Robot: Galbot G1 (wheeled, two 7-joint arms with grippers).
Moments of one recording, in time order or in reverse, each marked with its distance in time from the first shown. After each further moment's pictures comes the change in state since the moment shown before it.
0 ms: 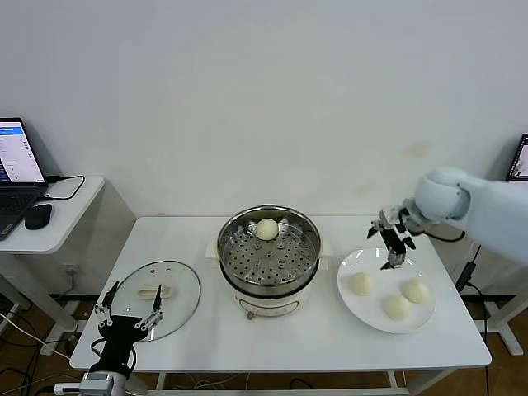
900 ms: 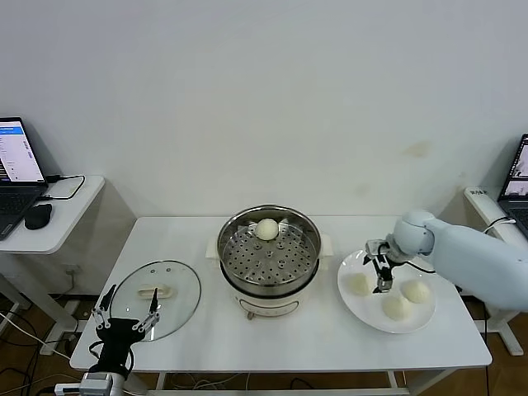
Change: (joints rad) left arm -0.010 -0.014 -0.003 0.037 0.002 -0.009 -0.001; right arm -0.353 0.143 0.255 -0.208 -0.182 -0.010 0.041
